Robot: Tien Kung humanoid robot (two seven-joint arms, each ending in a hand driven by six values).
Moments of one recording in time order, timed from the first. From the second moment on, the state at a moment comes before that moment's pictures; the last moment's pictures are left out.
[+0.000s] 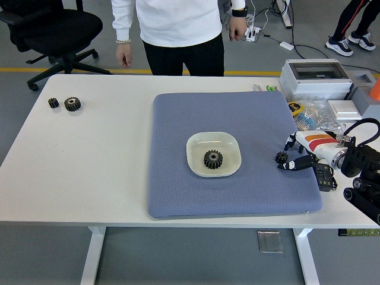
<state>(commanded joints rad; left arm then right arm) -0.13 0.00 -1.23 -0.18 0.94 0.30 0.12 0.84 -0.39 0.31 0.70 -1.60 -0.22 0.10</state>
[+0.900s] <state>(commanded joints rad) -0.13 0.00 -1.23 -0.18 0.95 0.29 0.14 0.83 -0.37 0.29 0.69 -1.58 -0.29 0.12</state>
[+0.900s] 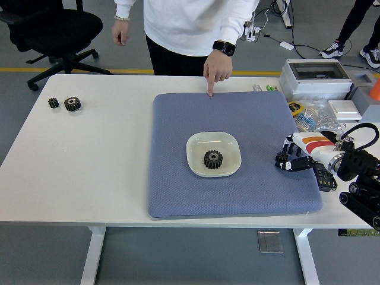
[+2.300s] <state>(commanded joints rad) -0.13 0.00 -1.24 -0.18 0.97 0.29 0.14 0.83 -0.40 0.34 0.79 -1.59 -0.35 0.12</state>
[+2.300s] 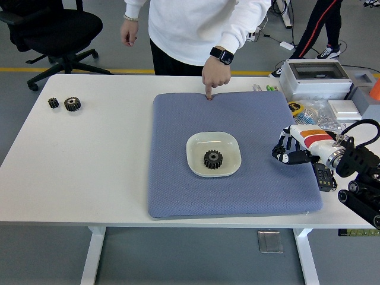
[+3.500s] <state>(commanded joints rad) -0.13 0.00 -1.24 -0.18 0.98 0.29 0.14 0.84 -0.41 0.41 0.86 -1.71 -0.19 0.08</state>
